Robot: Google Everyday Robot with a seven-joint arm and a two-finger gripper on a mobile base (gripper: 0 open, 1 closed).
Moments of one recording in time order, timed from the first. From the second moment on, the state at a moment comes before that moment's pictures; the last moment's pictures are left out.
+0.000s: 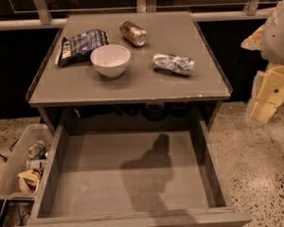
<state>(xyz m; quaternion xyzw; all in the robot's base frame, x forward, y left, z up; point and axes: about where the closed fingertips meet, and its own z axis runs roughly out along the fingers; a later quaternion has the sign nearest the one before) 0.438 -0.217 0.976 -0.60 0.78 -0.03 0.16</state>
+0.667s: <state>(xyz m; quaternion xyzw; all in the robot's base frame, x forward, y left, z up) 0.456 -0.208 0.984 -0.62 0.75 -0.02 0.21</state>
